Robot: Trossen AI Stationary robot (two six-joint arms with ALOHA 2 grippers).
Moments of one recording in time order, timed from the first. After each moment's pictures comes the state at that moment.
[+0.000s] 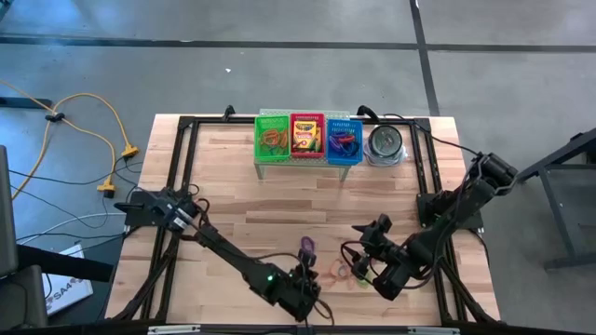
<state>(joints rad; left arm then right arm) -0.59 2.22 1.71 -0.46 -0.63 0.02 0.77 1.54 1.06 -0.69 0.96 1.15</state>
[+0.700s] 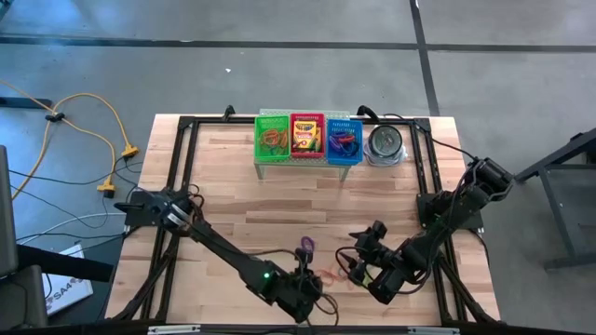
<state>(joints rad) -0.60 2.17 1.78 -0.52 -0.59 -0.23 0.77 1.61 1.06 -0.63 0.90 1.14</state>
